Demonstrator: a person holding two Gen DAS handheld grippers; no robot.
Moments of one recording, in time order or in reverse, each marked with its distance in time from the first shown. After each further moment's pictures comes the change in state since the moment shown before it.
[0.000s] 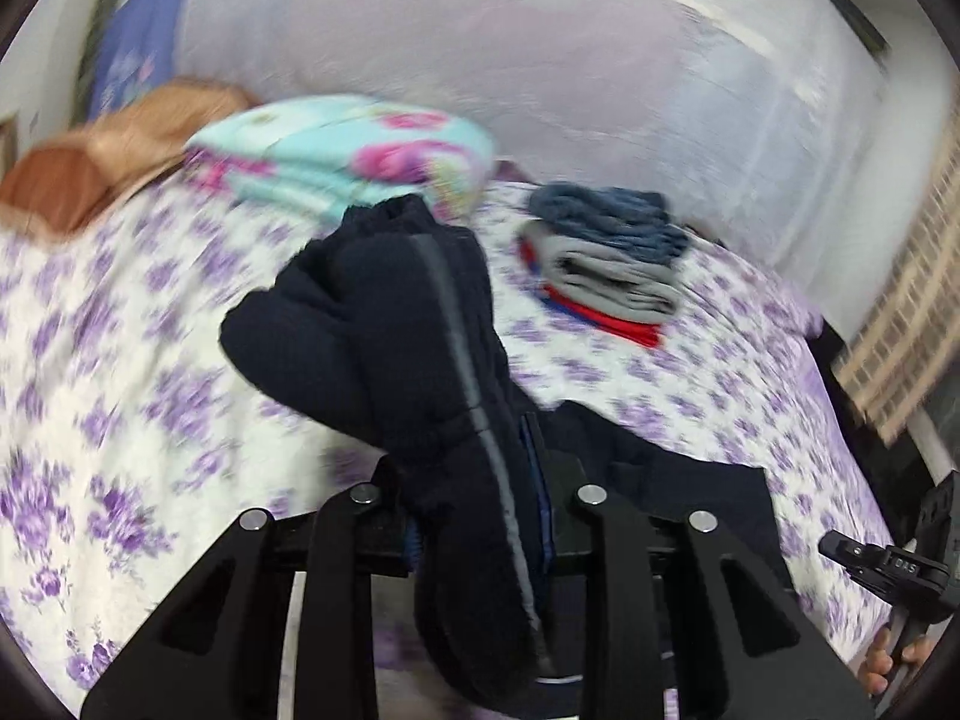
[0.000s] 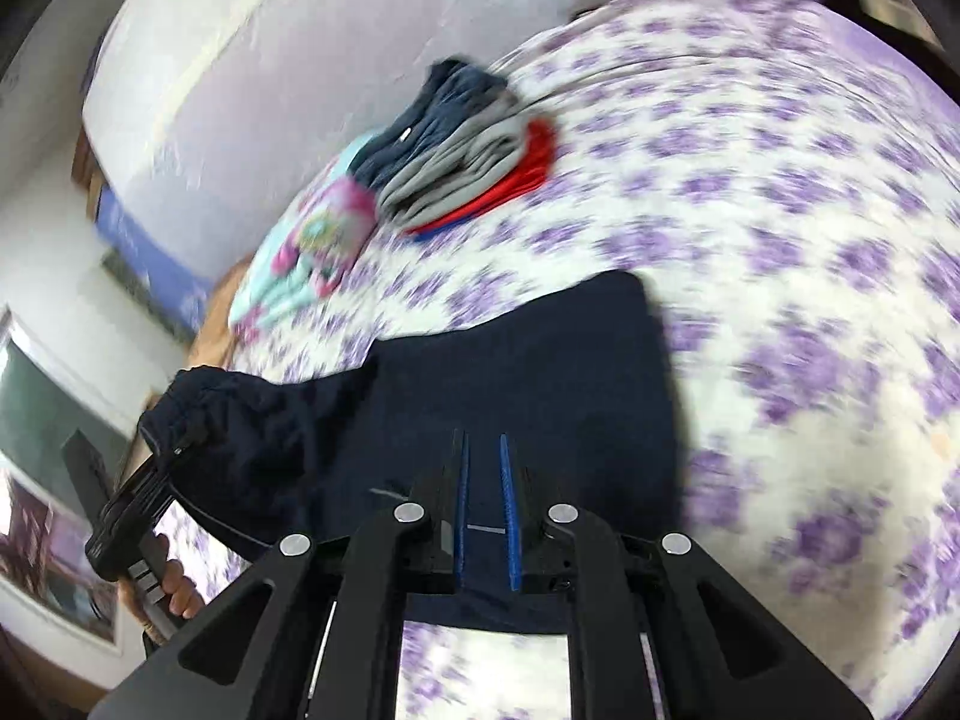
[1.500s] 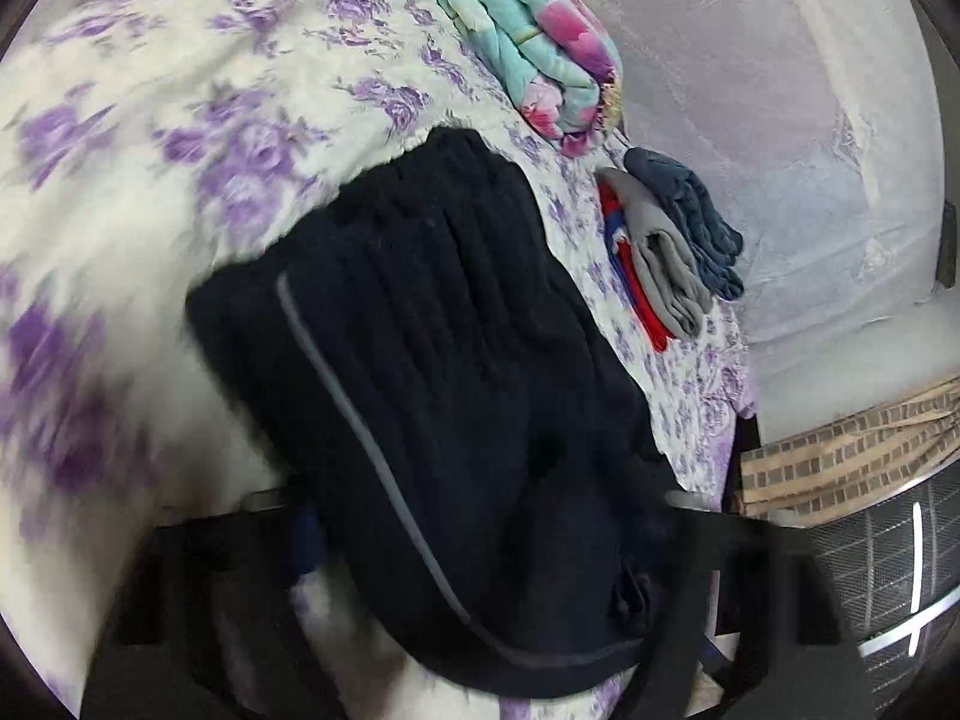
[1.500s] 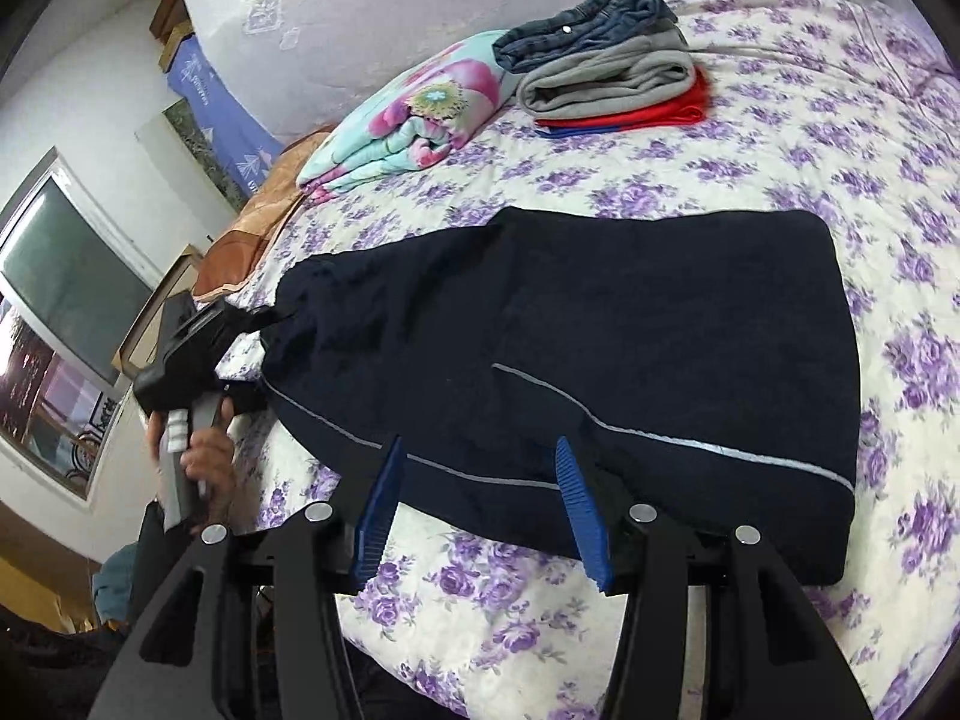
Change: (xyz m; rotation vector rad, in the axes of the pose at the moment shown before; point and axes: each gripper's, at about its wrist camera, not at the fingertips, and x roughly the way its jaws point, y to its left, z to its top) left arm 0.081 0.152 -0.042 -0.567 0.283 -0.216; right arm 0.054 0.133 -0.053 -0.304 0.235 0.029
